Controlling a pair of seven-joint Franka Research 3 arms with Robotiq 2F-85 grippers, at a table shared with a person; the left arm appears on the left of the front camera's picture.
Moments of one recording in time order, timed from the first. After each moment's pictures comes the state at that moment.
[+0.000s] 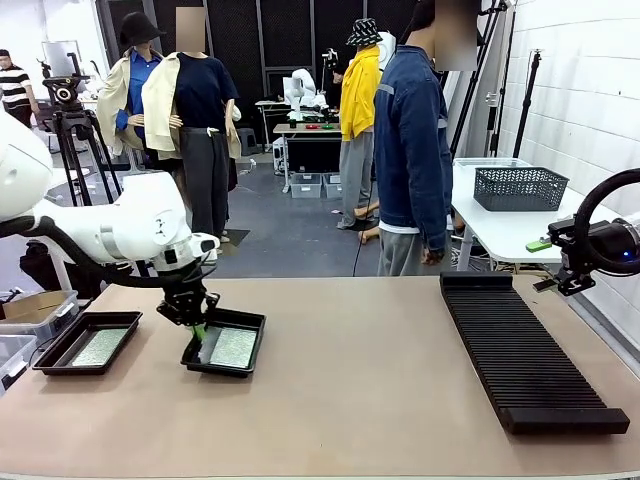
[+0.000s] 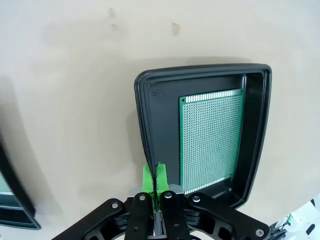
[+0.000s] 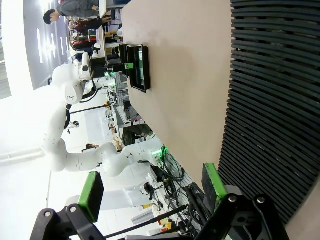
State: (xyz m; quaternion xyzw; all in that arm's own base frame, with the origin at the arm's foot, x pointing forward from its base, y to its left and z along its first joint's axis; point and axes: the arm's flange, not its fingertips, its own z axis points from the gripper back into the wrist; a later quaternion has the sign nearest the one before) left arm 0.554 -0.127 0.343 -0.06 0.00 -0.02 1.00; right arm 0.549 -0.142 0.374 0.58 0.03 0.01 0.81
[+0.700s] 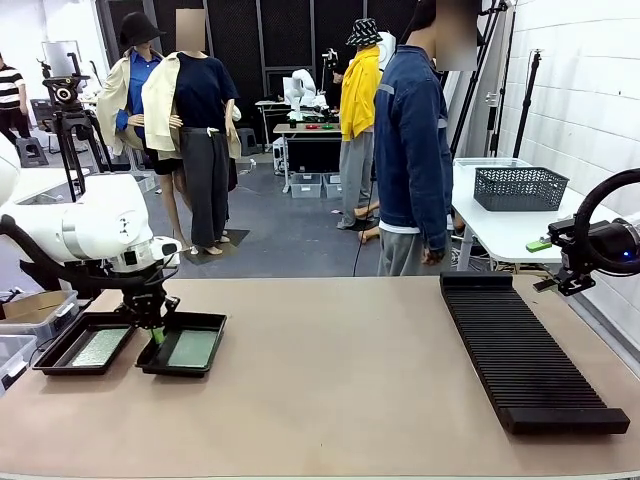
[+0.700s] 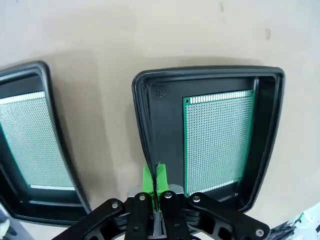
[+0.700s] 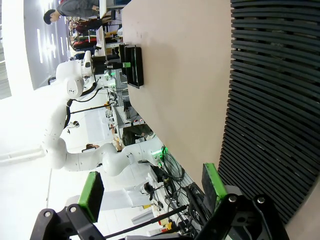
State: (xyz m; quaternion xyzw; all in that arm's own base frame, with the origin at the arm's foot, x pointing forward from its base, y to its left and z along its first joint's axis) left arm 0.556 -0.051 0.334 -0.03 0.03 0.00 1.00; right arm 0.549 -0.142 0.374 0.58 0.03 0.01 0.81
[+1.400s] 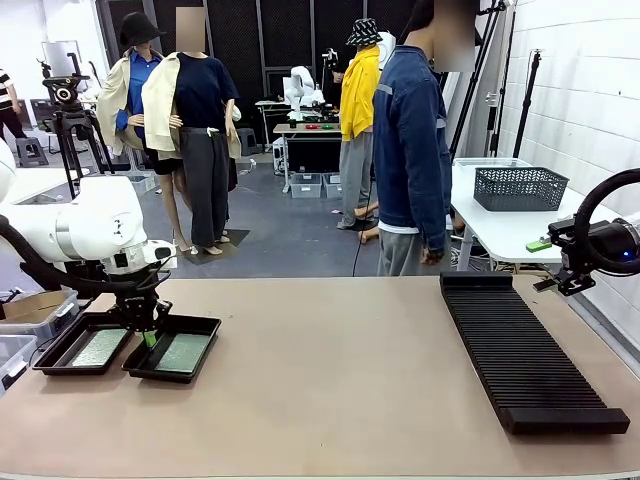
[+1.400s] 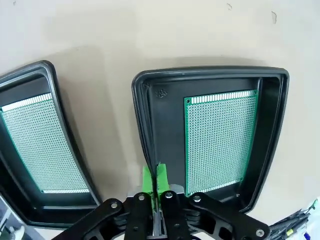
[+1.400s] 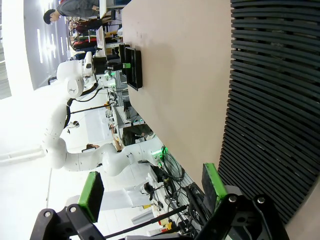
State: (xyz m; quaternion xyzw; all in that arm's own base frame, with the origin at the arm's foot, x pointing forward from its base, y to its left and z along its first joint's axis) left arm 0.555 -0.041 0.333 -0.03 0.03 -0.04 1.00; right arm 0.549 -0.142 0.374 0.58 0.03 0.01 0.81
